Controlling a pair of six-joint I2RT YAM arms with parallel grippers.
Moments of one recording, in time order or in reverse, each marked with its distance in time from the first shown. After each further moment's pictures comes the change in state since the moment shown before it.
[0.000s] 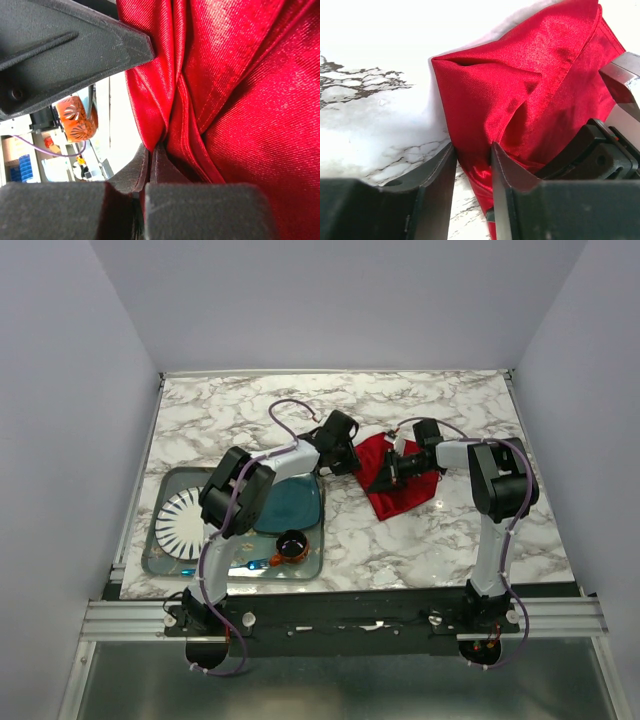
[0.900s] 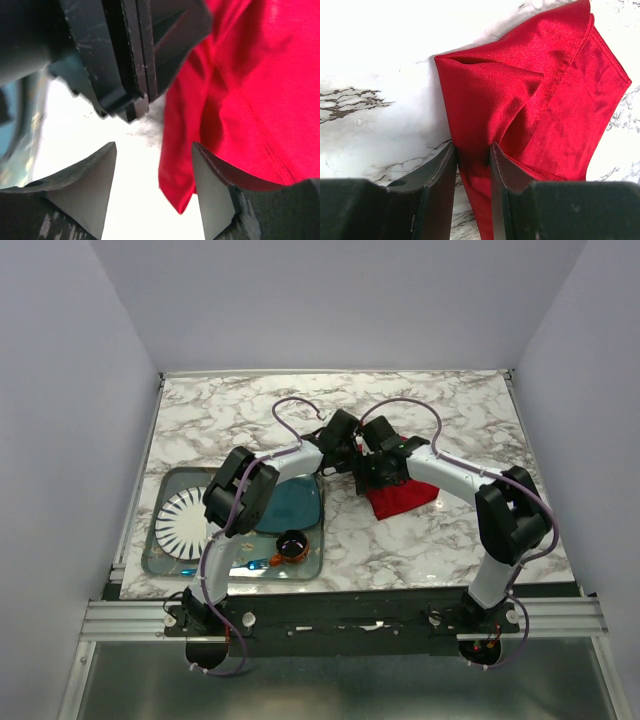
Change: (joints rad) left arm -0.015 0.028 0.025 0.050 -0.027 0.019; right arm 0.365 -0.305 0.084 -0.291 0.967 0.010
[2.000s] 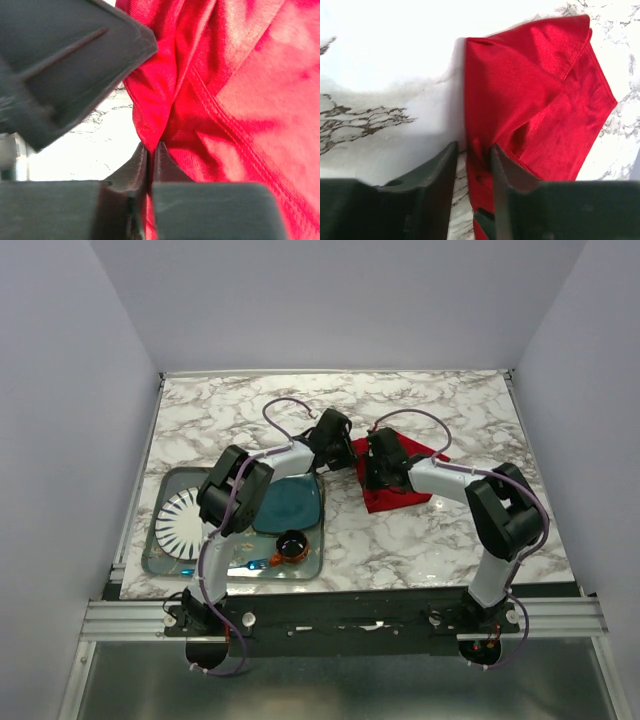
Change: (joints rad) left arm 0.044 -0.017 -0.066 0.101 0.032 0.002; right arm 0.025 0.047 -0.185 0.384 0.160 0.190
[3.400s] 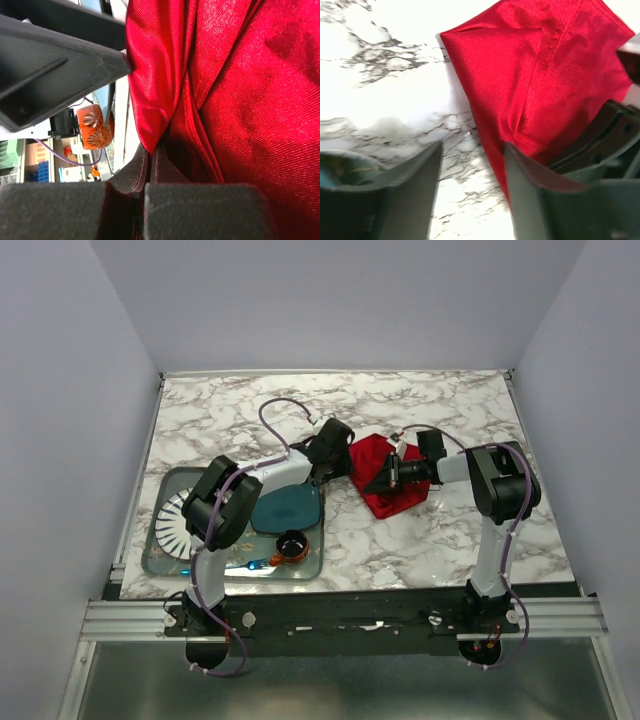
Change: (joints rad) left arm -0.050 -0.159 -0.127 -0.102 -0.126 0.088; right arm -0.392 0.238 -0.086 0.349 -1.213 0.053
